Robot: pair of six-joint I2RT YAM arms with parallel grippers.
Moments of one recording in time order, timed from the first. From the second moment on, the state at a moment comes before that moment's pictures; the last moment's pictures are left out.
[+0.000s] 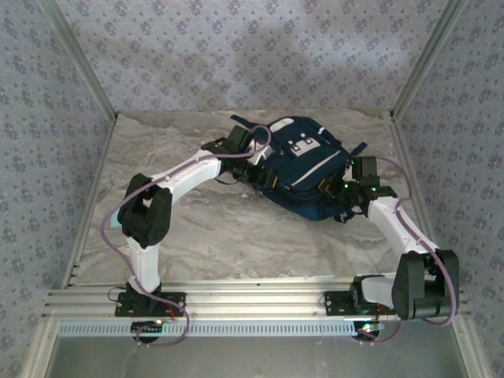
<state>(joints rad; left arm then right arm) -0.63 1.96 1.57 -0.60 0.51 -0.28 0.08 1.24 0.78 -0.39 -0.39 0.77</state>
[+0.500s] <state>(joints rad) -0.64 2.05 1.64 -0.42 0.61 -0.36 0.10 1.25 0.77 -0.37 -0.39 0.77</state>
